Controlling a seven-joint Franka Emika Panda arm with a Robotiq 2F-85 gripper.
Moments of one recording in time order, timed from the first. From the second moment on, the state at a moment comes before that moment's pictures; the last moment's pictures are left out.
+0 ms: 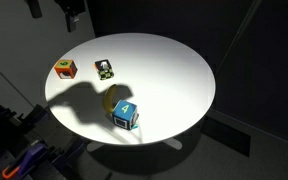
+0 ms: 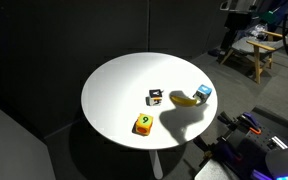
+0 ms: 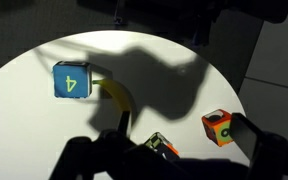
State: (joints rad) arm -0.01 -0.27 -0.24 -2.39 0.09 1.96 -0.51
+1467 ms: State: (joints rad) arm -0.04 -0.26 -0.17 -2.47 -0.03 2.32 -0.40
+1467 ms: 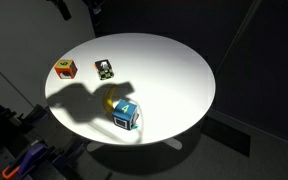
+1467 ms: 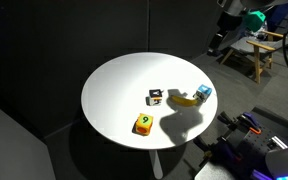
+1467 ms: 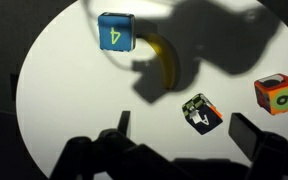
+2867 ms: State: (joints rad) arm -0.11 -0.26 -0.24 -2.45 0.01 2.31 -0.40
